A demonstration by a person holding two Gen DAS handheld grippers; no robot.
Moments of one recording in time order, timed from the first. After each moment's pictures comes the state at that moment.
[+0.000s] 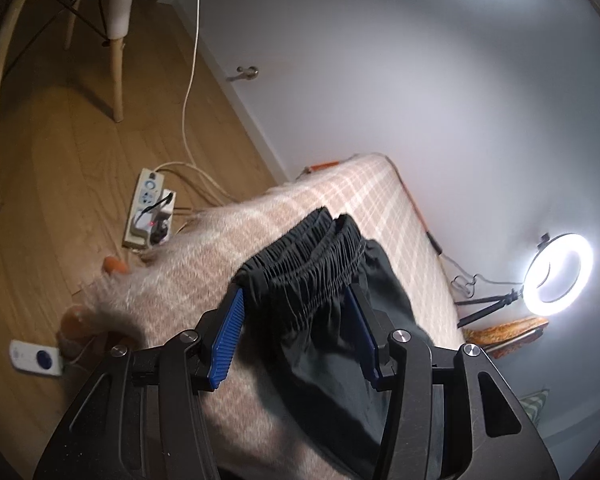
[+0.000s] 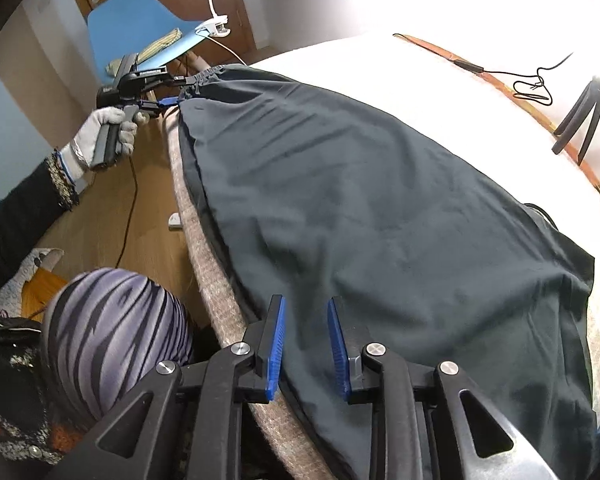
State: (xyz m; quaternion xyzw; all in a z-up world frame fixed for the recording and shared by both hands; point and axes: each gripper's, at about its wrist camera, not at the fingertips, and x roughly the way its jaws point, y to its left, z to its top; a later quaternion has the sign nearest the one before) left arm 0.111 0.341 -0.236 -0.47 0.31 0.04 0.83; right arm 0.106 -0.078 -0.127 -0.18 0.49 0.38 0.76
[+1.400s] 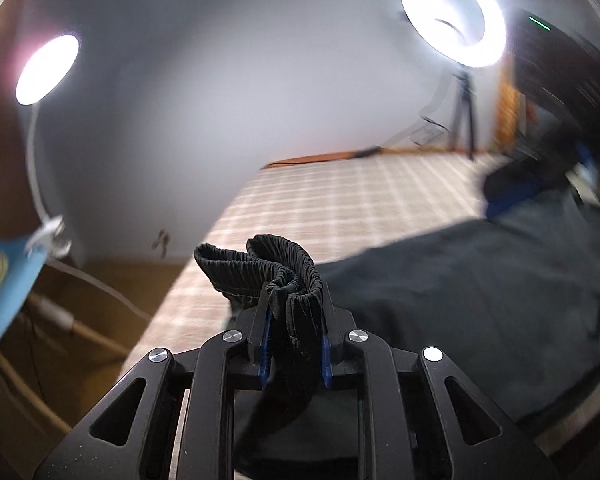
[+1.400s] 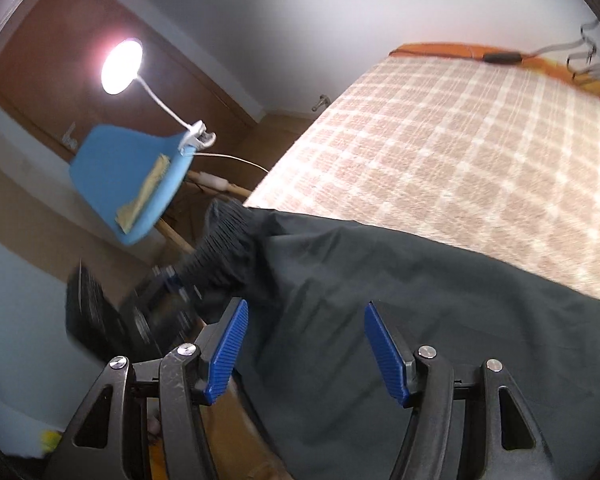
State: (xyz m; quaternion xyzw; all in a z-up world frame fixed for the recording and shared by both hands) left arm 0.123 0.128 -0.166 0.09 0.26 -0.02 0.96; right arm 0.249 0.049 -0.126 0.10 0.51 0.41 0.75
